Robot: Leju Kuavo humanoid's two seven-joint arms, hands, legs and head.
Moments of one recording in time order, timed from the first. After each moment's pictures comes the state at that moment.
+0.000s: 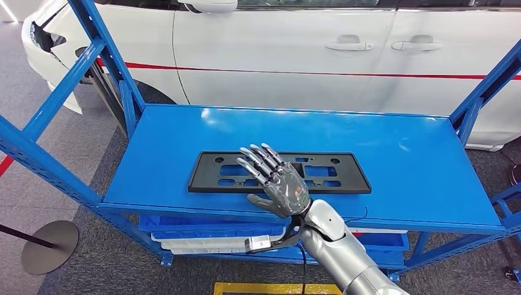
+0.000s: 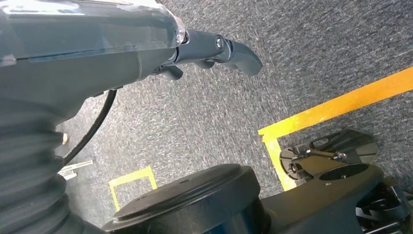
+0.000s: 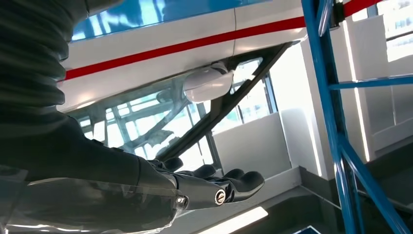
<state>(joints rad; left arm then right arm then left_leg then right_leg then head) -0.09 -0.15 -0.06 -0.19 -0.39 0.07 0.16 -0.47 0.02 0.63 -0.95 0.91 -0.67 -0.57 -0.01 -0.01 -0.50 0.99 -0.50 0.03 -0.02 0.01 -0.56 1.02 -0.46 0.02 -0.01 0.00</state>
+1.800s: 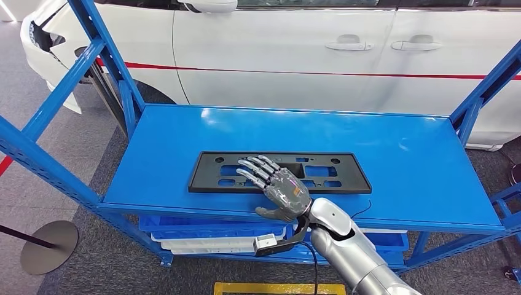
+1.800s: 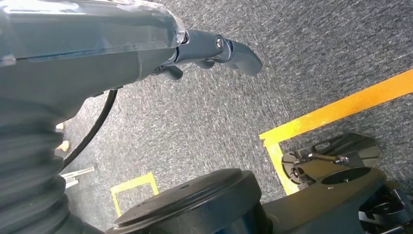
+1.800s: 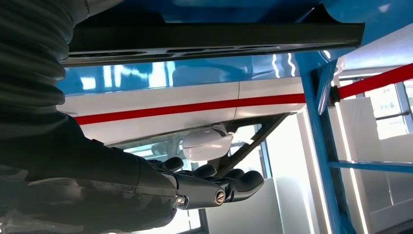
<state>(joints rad) -0.09 -0.13 -0.04 -0.19 -0.44 0.07 0.16 -0.48 -0.04 0.65 -0.96 0.93 -0.41 -0.56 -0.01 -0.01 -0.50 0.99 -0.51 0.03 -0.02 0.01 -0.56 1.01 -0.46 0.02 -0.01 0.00</state>
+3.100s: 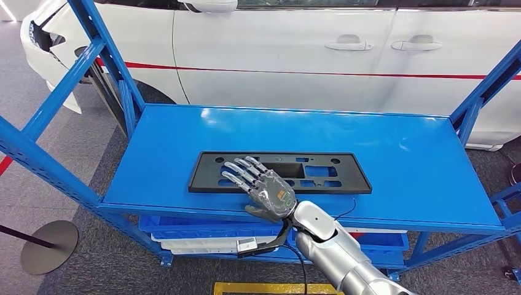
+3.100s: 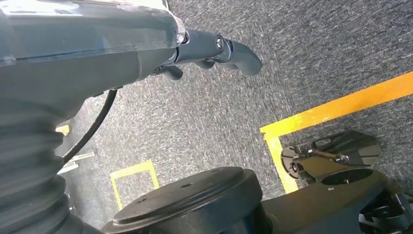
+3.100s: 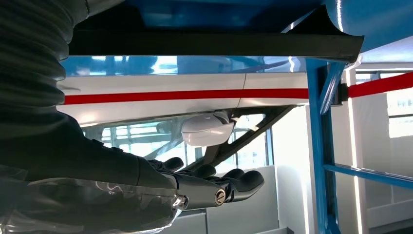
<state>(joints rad) -0.08 -0.13 0.02 -0.19 -0.43 0.08 0.17 -0.53 0.04 0.70 -0.81 1.07 -0.57 -0.46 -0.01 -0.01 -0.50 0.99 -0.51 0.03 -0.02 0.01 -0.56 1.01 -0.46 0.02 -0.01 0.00</state>
